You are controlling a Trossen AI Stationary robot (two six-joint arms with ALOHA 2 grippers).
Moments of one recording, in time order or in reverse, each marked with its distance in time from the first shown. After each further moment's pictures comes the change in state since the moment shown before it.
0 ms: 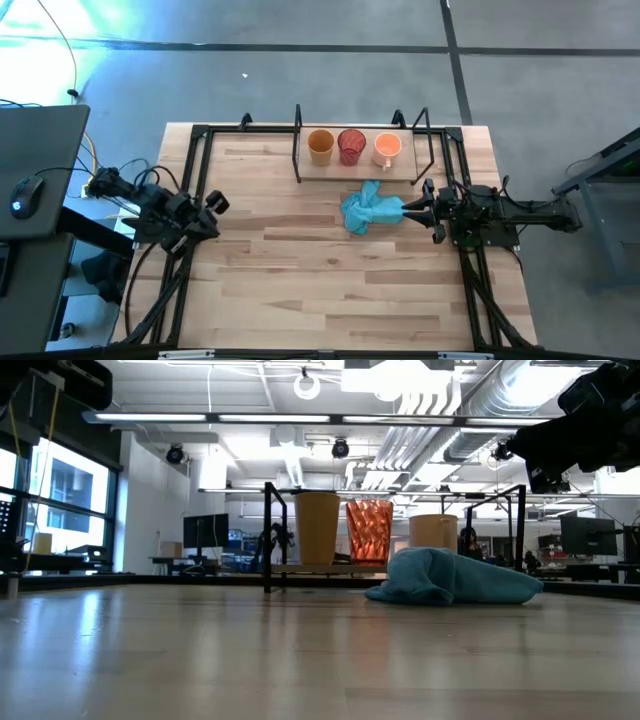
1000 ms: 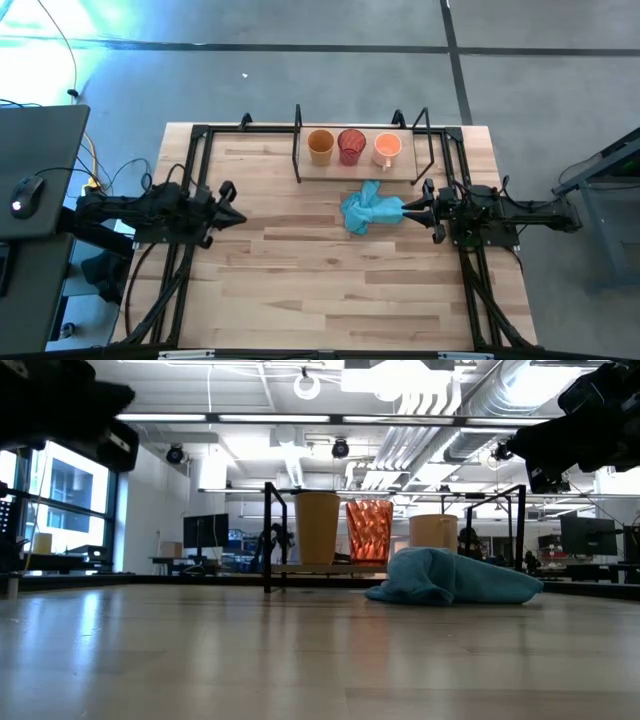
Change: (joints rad) left arm 0.384 0.000 0.002 -0.321 0.118 -0.034; right arm 0.000 0.000 0.000 0.000 0.000 0.000
